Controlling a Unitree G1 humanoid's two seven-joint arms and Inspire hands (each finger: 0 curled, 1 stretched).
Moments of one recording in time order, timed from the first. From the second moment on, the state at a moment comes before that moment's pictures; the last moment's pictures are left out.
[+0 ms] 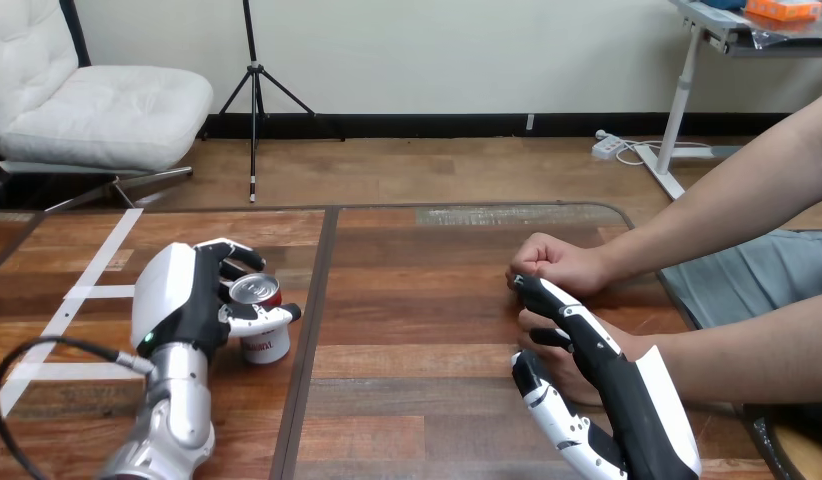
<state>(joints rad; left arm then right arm) -0.54 0.31 -0.20 1.15 0.43 -0.31 0.47 0.35 -0.16 0.10 0.05 -0.29 -0.67 -0.07</state>
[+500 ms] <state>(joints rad) -0.56 0.30 -0.20 1.16 0.44 -0.30 0.44 0.35 -0.16 0.10 0.05 -0.29 -0.67 -0.07</state>
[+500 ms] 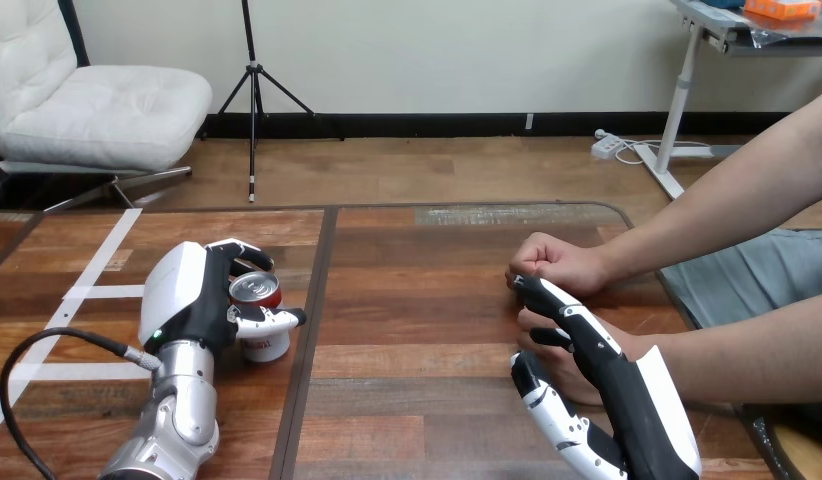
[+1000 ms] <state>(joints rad) -0.56 0.30 -0.20 1.17 0.44 -0.30 0.47 0.35 -0.16 0.10 0.05 -0.29 -0.67 -0.07</state>
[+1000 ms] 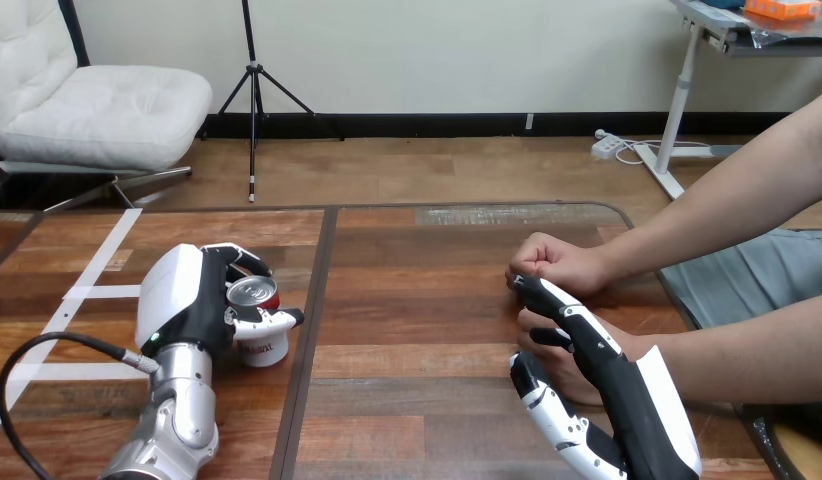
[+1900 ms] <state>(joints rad) -0.55 0.30 -0.20 1.17 0.45 -0.35 0.49 0.35 -0.16 0.10 0.05 -0.29 -0.67 -0.07</state>
